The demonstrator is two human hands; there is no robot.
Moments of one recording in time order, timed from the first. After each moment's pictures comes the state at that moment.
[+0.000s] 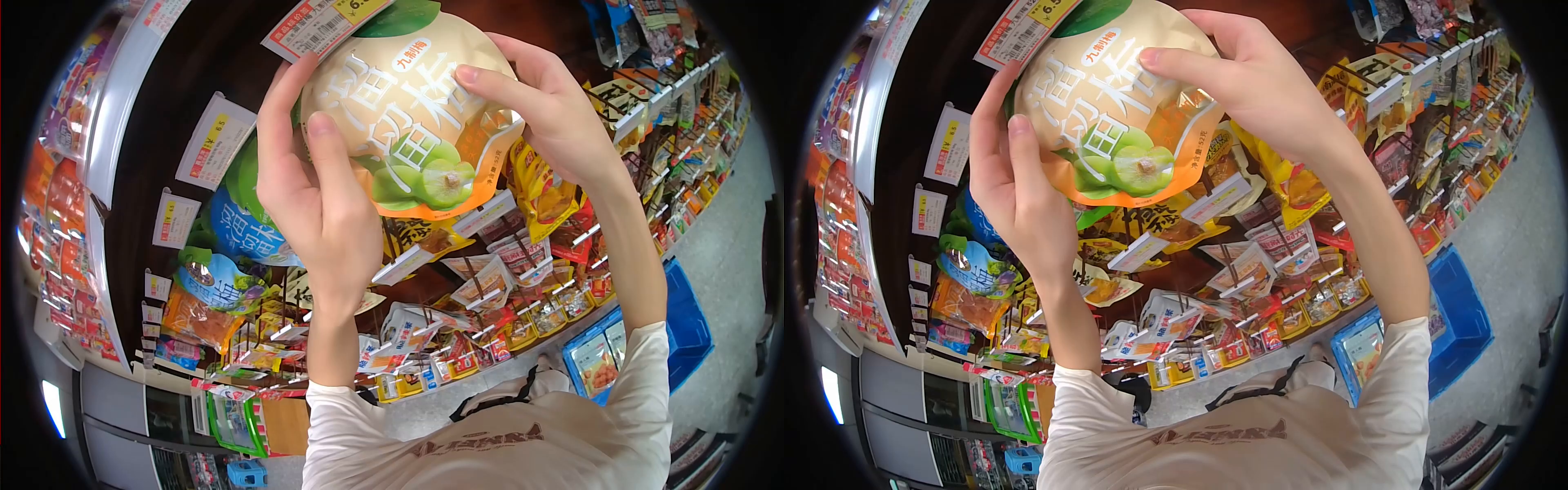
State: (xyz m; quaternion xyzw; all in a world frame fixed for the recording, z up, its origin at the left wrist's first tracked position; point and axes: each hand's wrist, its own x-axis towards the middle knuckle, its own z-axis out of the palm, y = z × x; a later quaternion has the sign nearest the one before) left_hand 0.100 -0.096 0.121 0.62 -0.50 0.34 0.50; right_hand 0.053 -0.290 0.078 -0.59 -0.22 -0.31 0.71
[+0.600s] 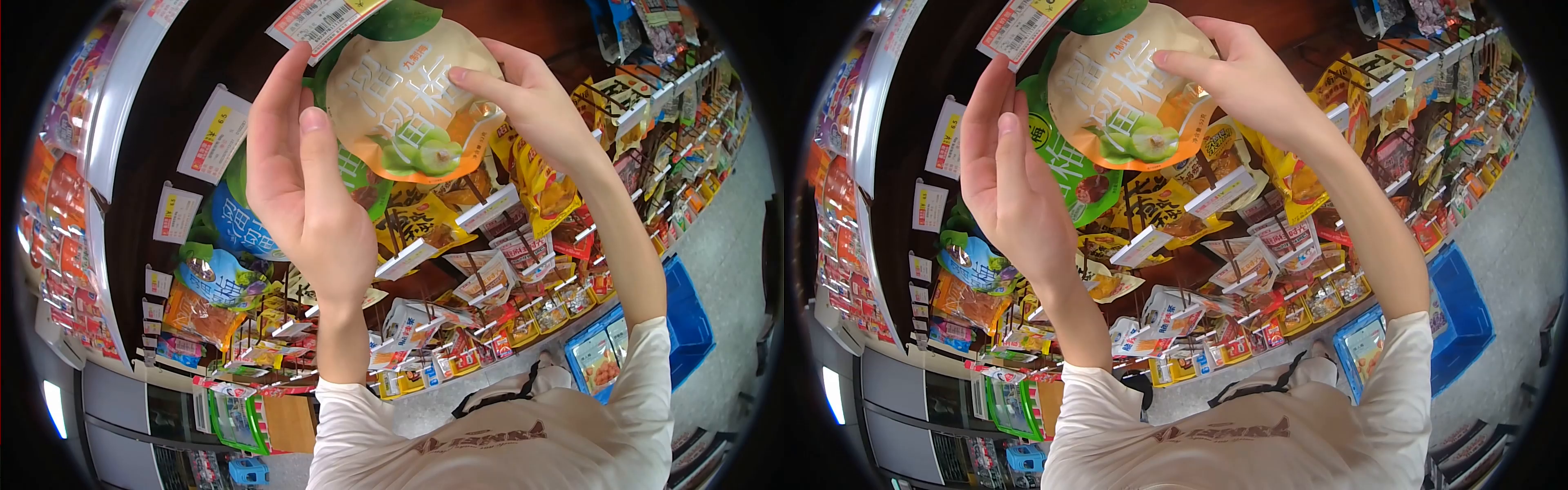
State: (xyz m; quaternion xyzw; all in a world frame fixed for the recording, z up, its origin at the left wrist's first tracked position) left_hand 0.091 -0.096 0.123 0.55 -0.52 0.28 0.59; right_hand 0.074 -0.289 0.065 -0.62 -0.19 -0.36 0.67
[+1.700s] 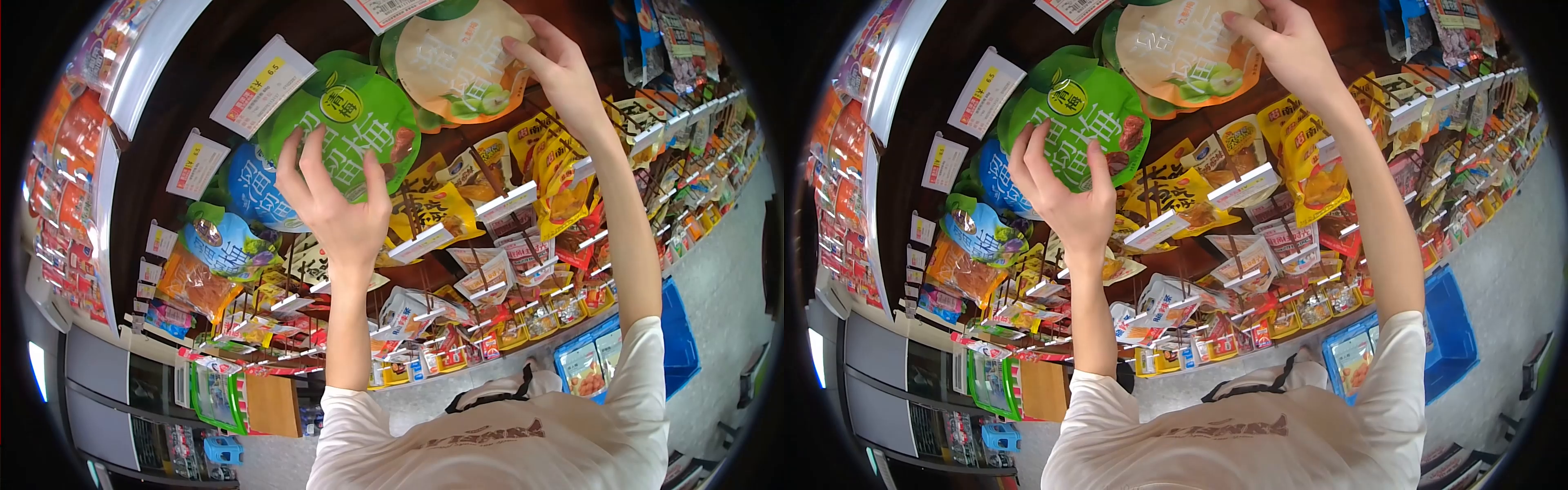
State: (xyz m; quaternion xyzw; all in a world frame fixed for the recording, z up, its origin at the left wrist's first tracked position) left_hand 0.137 -0.036 0.068 0.70 -0.36 0.58 0.23; right_hand 0.108 -0.324 0.070 -0.66 -0.14 -0.42 0.61
